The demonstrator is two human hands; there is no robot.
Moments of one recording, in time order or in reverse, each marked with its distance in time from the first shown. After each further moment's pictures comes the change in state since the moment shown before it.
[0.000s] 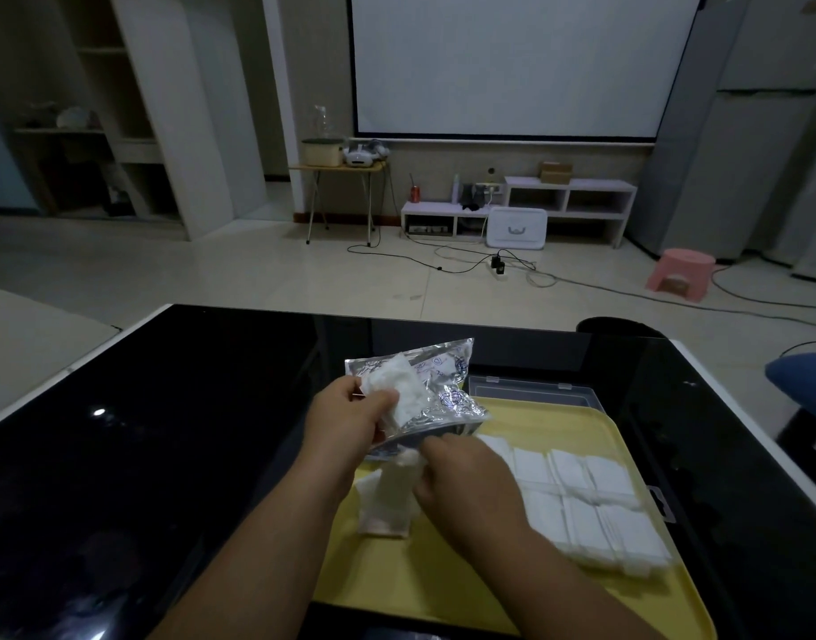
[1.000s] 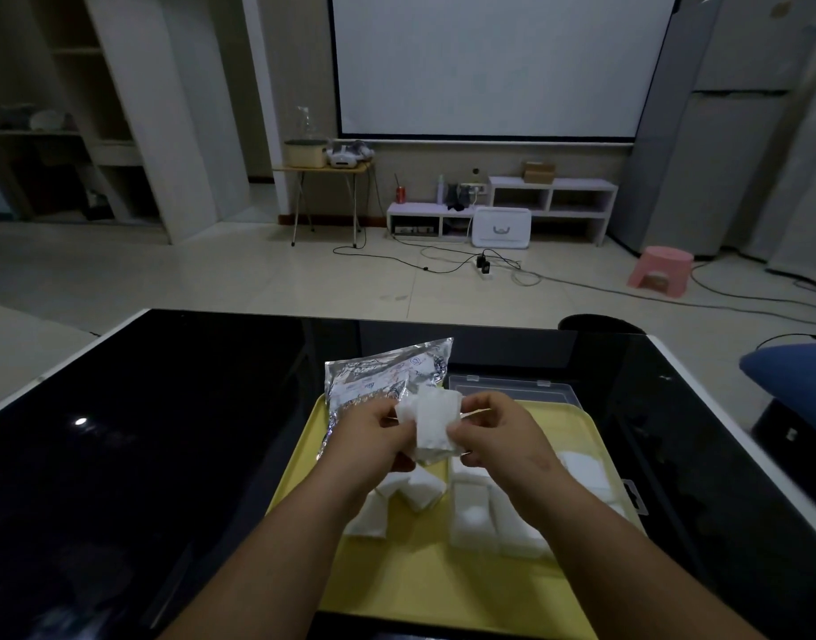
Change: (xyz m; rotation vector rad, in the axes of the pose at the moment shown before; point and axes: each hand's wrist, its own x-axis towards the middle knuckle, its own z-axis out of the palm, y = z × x) left_hand -0.018 -0.011 0.030 0.128 -0.330 -0.028; right_hand 0.006 0.048 -0.046 1.026 -0.088 0.583
